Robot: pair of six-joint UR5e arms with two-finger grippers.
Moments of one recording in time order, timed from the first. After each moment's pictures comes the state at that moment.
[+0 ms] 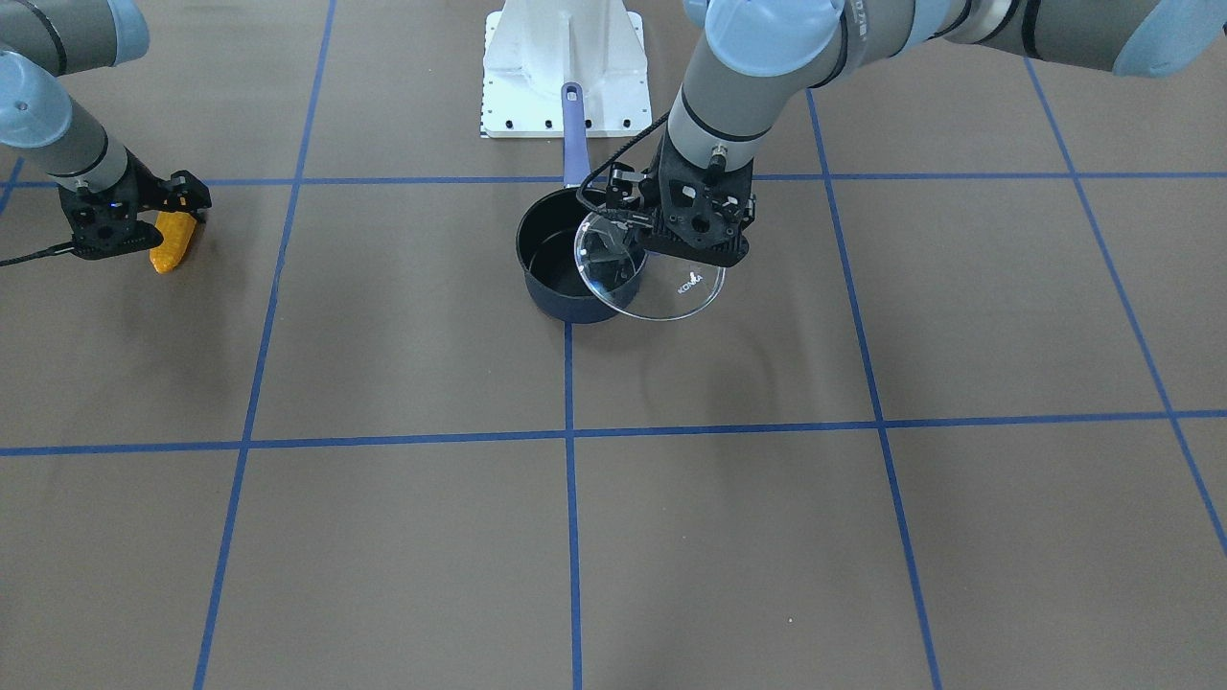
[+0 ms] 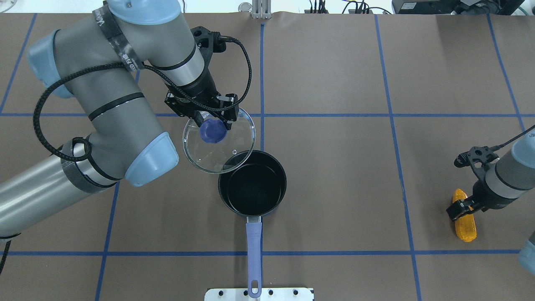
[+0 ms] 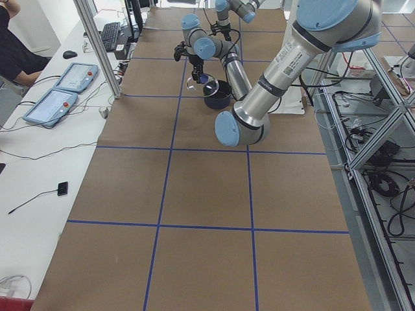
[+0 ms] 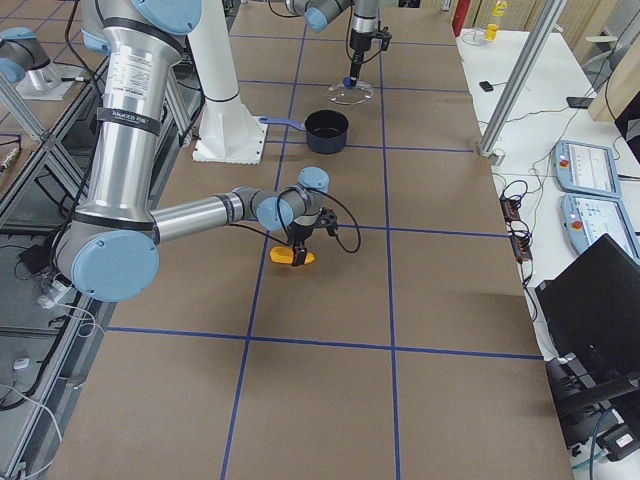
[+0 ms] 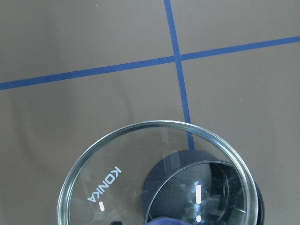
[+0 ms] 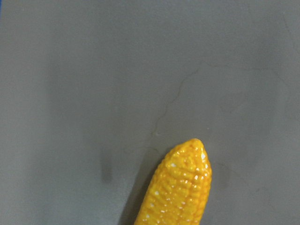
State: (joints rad) left arm -0.75 -2.36 -1.77 -1.34 -2.21 -0.89; right arm 0.70 -1.78 1.93 -1.33 2.15 0.64
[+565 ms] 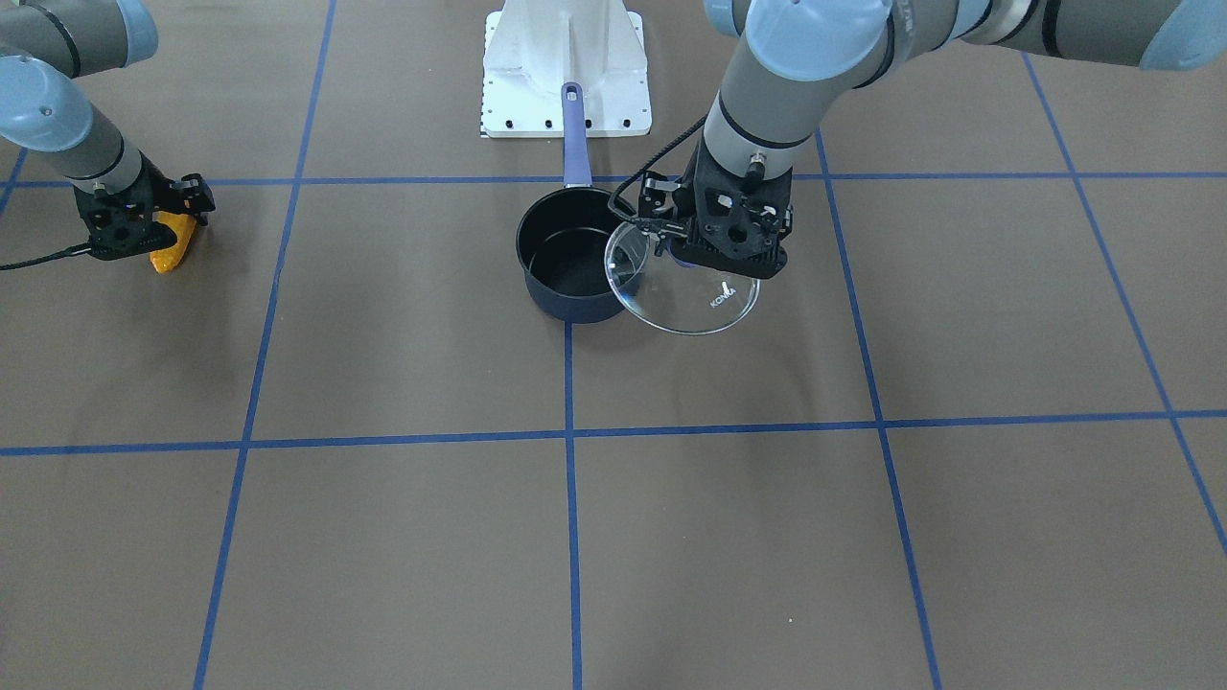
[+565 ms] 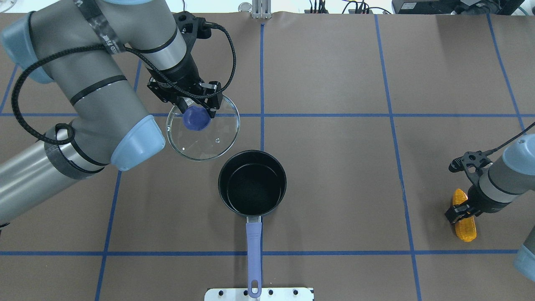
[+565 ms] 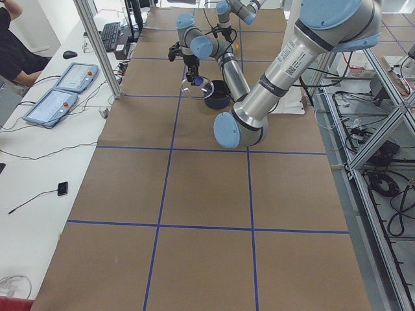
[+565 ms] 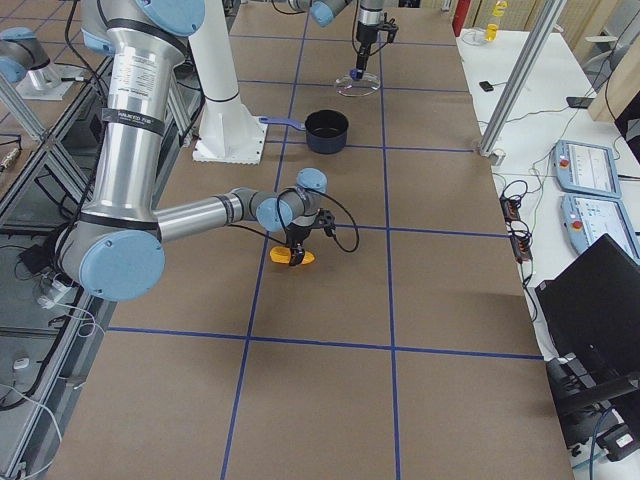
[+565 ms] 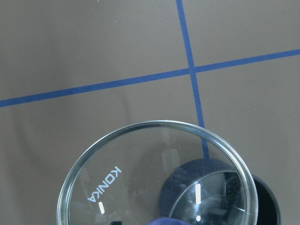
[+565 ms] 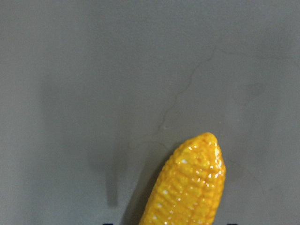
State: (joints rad) left arm -0.81 -2.34 -1.79 -1.27 -2.21 -0.75; right arm 0.67 -1.77 1.92 -1.33 2.14 0.64
